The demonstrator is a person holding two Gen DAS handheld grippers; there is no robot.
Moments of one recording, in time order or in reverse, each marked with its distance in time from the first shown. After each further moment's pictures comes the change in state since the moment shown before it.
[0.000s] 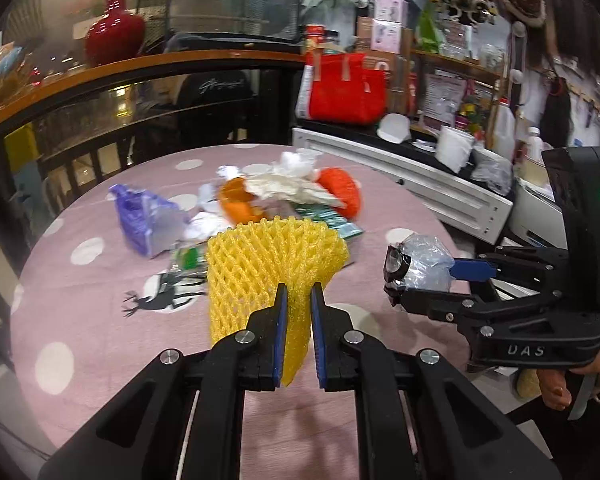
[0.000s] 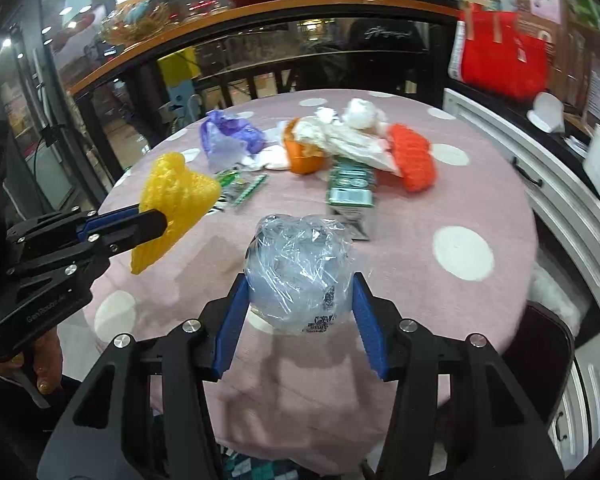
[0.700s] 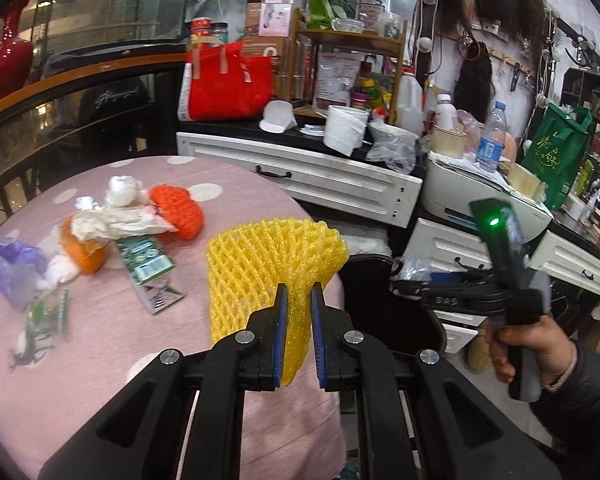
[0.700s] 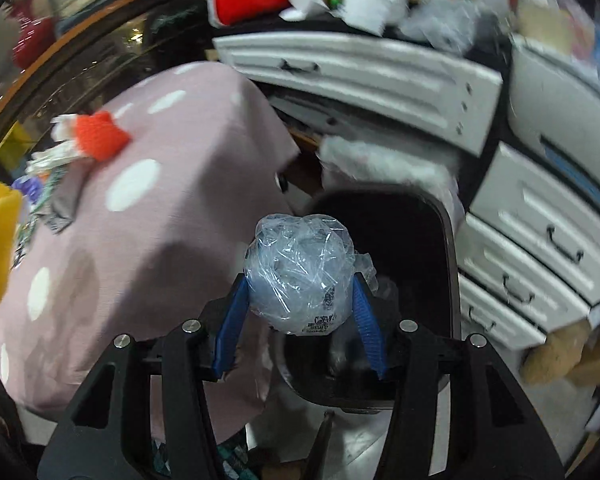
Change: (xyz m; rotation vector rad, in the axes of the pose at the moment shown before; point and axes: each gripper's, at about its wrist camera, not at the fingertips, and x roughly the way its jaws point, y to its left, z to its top) left arm 0.051 -0.123 0.026 0.134 0.033 -0.283; right arm -0.025 -0.222 -0.107 0.518 0.103 -0.373
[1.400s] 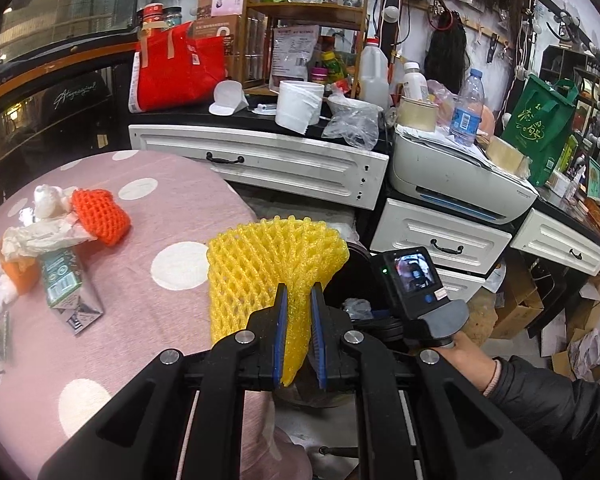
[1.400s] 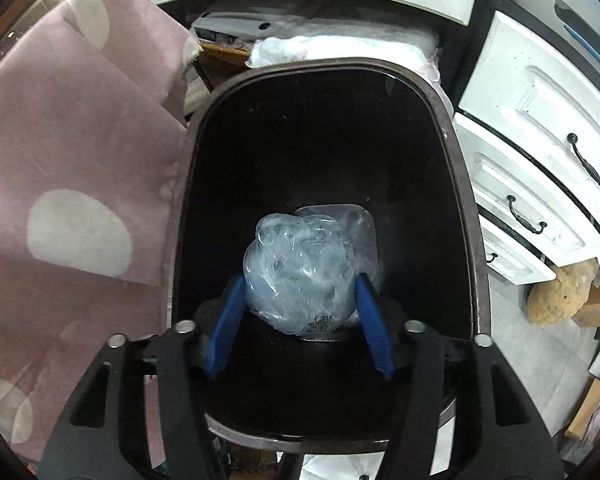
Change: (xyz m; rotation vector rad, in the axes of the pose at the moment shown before) left arm 0.049 -0.047 0.007 0.061 0.065 -0.084; right arm 0.127 -0.059 -0.027 0.118 0.239 -0.118
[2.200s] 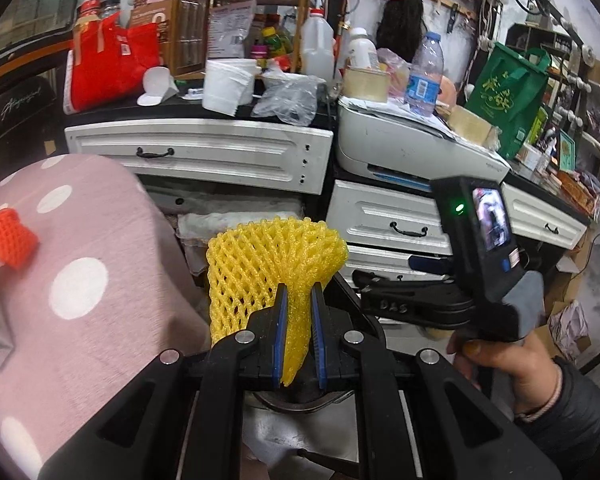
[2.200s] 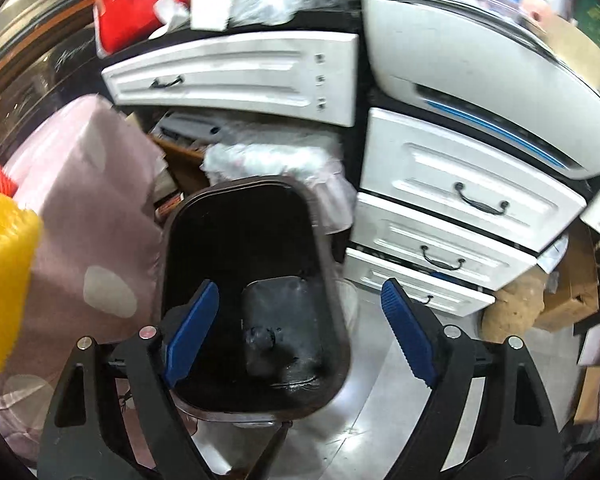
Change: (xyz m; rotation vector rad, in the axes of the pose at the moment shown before) left arm 0.065 -0.053 0.005 0.083 0.058 -0.142; right arm -0.130 -0.049 -0.019 0.117 -0.310 -0.122
